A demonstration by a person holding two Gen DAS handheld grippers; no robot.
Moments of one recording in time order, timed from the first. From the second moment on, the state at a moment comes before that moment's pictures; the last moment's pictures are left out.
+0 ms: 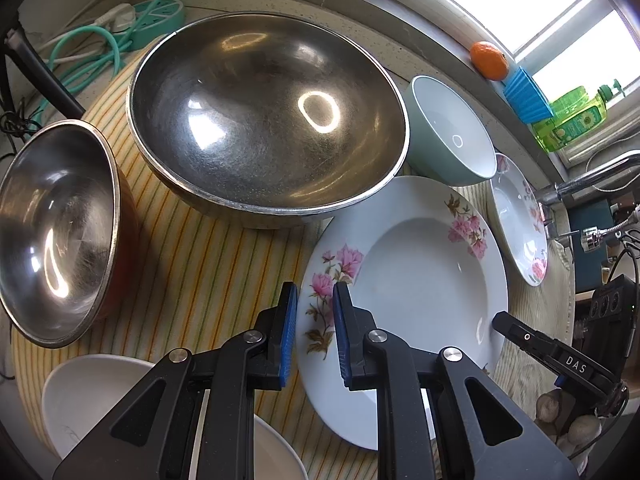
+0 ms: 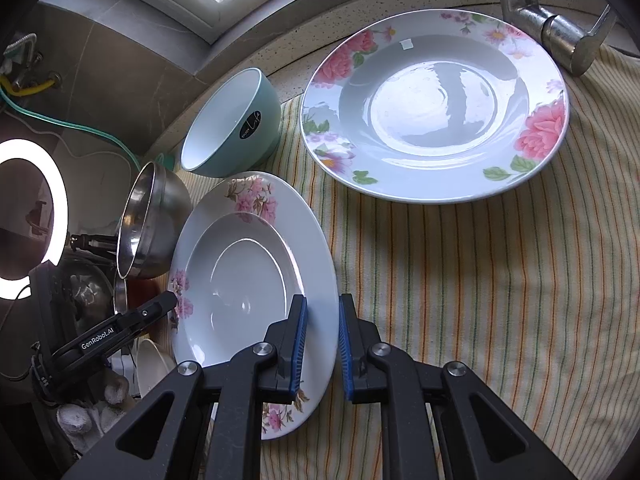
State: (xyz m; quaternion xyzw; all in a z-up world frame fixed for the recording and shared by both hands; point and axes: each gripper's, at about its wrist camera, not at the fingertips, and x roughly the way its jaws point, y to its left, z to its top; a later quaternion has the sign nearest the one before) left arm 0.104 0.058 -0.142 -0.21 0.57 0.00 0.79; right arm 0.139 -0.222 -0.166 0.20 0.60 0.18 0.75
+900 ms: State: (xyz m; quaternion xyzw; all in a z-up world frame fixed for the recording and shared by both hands) left arm 0.091 0.036 -0.137 -0.20 0.57 -0.03 0.79; right arm 0.114 -0.240 -0.157 0.20 0.59 0.16 0.76
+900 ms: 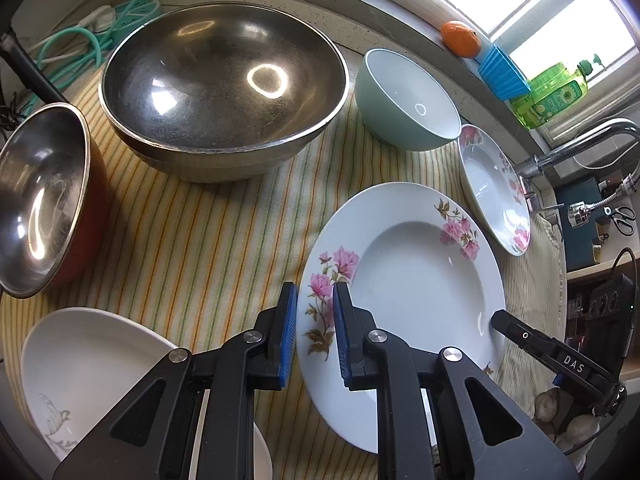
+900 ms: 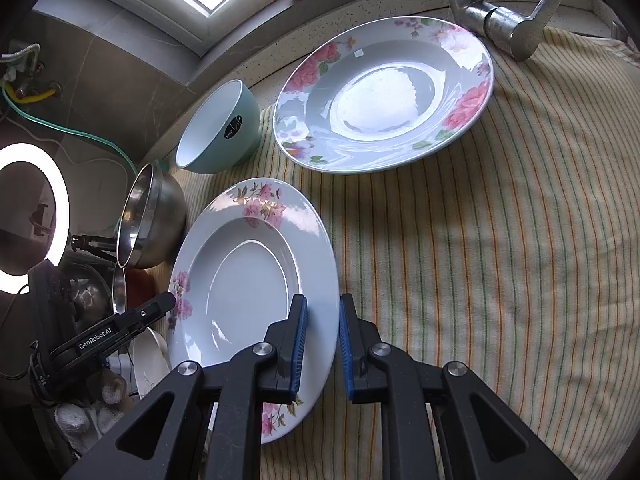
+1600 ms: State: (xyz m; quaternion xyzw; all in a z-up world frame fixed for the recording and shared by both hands) left arm 0.065 0.010 -0.137 -0.18 0.58 -0.05 0.79; right arm 0.075 -0.267 -0.153 0.22 0.58 0.14 0.77
